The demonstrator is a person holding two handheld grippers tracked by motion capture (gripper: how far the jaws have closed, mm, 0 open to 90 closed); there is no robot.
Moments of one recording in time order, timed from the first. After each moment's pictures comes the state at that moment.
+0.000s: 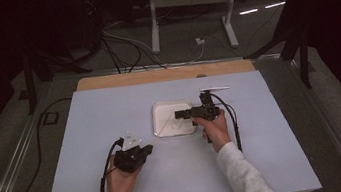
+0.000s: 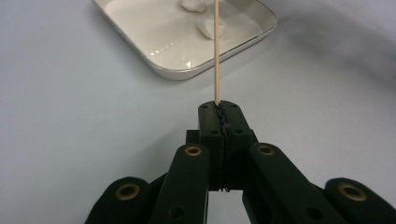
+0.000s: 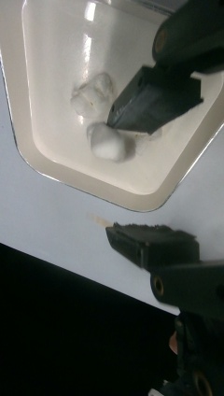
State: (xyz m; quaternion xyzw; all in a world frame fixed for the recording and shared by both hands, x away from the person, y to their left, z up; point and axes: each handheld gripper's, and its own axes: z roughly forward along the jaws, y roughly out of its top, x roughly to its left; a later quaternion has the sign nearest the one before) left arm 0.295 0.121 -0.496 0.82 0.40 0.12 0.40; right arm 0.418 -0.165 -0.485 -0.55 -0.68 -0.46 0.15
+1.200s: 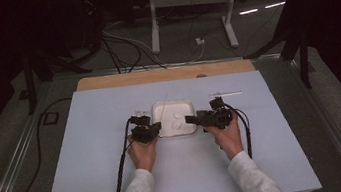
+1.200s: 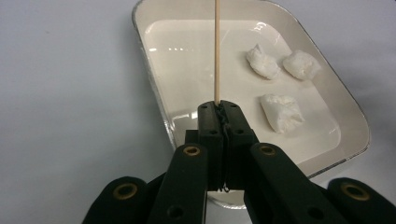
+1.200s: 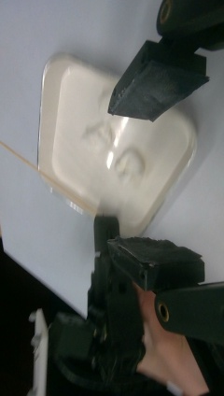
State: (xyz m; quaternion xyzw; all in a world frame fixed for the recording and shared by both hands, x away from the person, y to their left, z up) left arm 0.380 0.076 -0.515 0.73 0.55 0.10 0.39; right arm 0.379 -0.188 -0.469 -0.49 -0.73 -0.47 0.00
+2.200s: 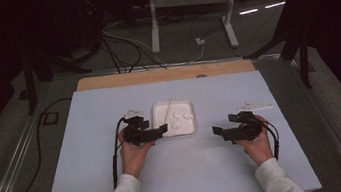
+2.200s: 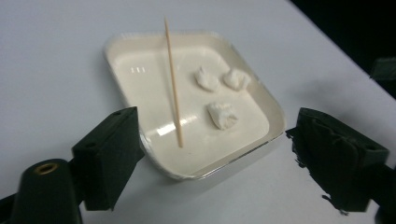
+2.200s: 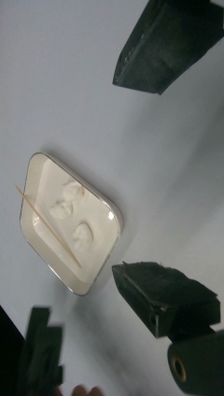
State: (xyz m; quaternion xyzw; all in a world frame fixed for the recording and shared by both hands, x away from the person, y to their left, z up) left arm 0.354 0.110 -0.475 0.73 0.48 0.07 0.47; right arm 0.329 -0.259 -0.472 -0.46 -0.76 -0.45 -0.11
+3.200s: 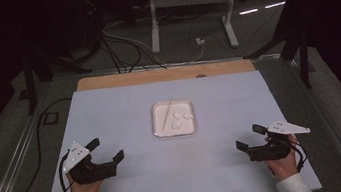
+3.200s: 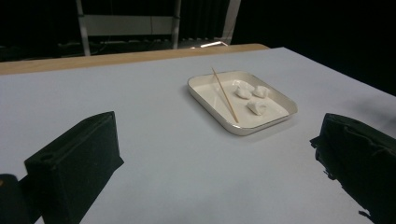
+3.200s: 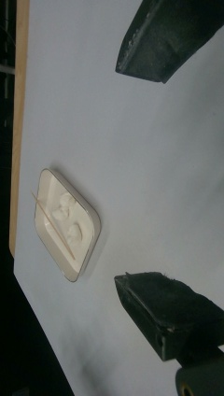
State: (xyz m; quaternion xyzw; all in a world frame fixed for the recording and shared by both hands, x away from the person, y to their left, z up) left arm 0.257 0.226 -0.470 0.69 0.42 0.22 0.54; right arm 0.263 -0.312 -0.478 -0.43 -0.73 -0.50 -0.17
